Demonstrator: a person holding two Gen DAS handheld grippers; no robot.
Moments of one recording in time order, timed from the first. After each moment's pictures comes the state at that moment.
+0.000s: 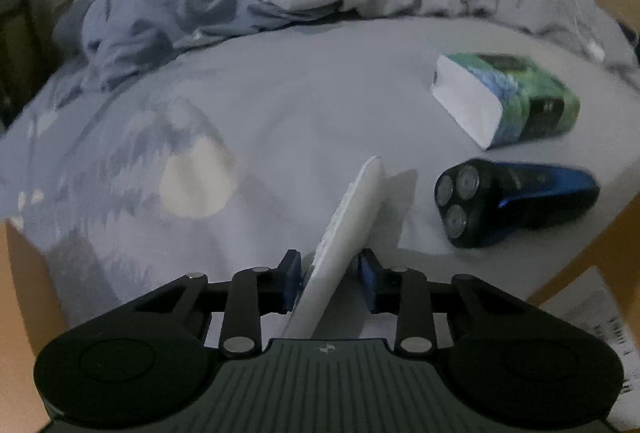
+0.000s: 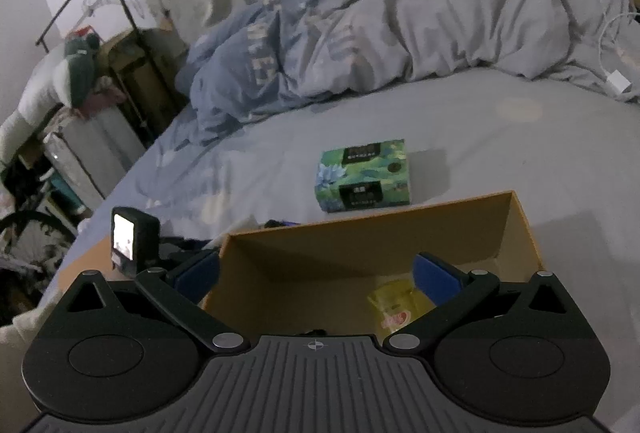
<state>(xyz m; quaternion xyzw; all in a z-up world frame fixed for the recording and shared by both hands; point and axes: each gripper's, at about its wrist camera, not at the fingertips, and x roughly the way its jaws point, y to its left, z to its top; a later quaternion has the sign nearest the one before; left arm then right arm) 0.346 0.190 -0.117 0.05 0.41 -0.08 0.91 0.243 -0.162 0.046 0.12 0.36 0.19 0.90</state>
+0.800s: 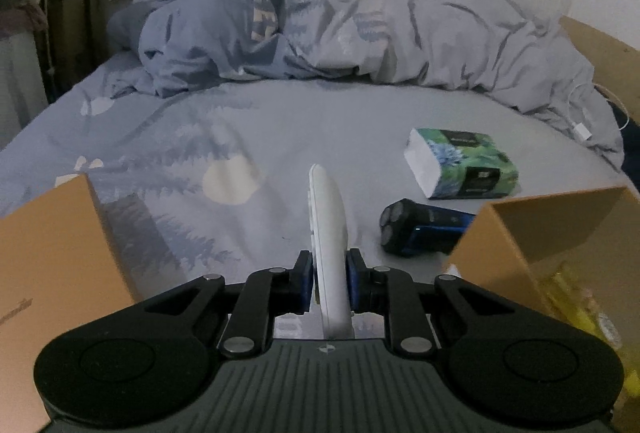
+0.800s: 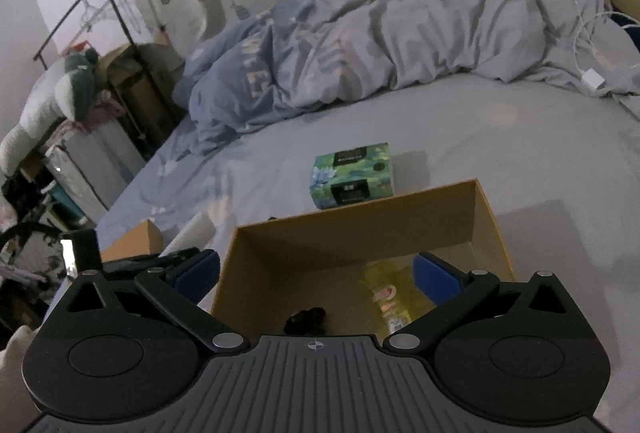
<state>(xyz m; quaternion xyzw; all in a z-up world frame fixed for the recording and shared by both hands) 0.252 0.177 -0.046 -0.03 0.35 -0.04 0.93 0.193 -0.183 0.071 0.14 0.35 0.17 0.91</state>
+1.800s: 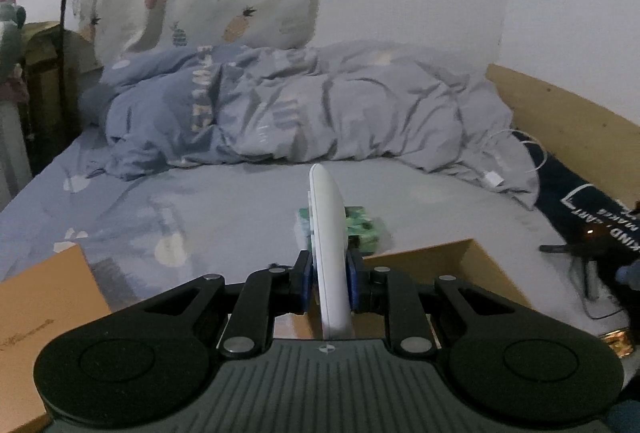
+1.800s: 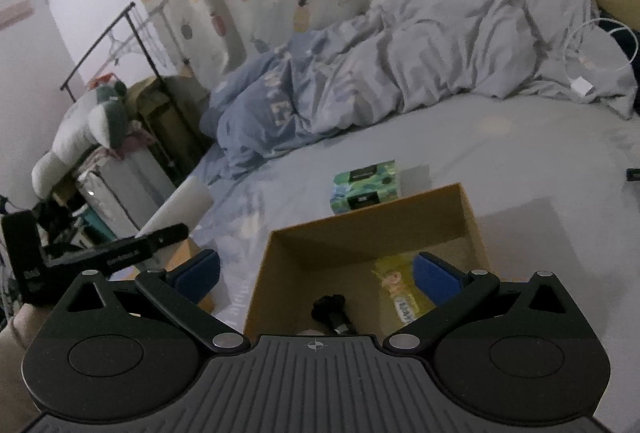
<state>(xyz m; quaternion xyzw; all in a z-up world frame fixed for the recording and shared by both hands) 0.161 0.083 0.069 -0.03 0.27 -0.10 0.96 0.115 -0.230 0.108 0.17 0.31 0.19 0.91</state>
